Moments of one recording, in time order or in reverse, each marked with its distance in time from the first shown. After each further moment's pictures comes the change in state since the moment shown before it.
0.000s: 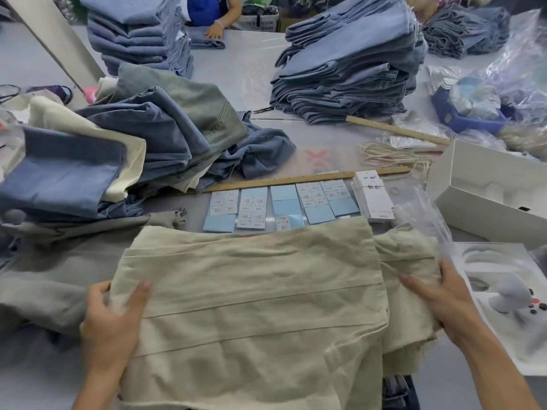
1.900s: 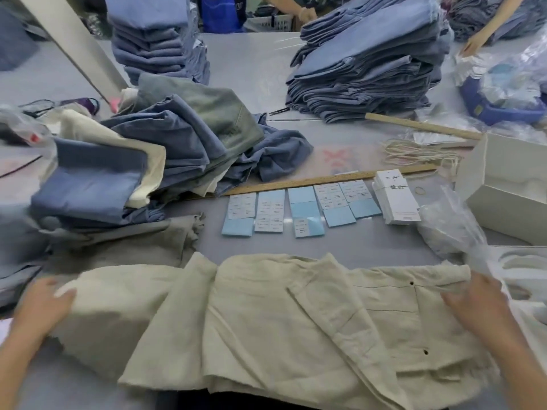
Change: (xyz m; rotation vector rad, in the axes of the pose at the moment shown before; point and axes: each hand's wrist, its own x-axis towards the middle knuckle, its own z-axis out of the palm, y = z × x) left_hand 0.164 -0.139 -0.032 0.263 -0.132 -0.100; right_hand 0.009 0.023 -0.005 -0.660 0.044 0.431
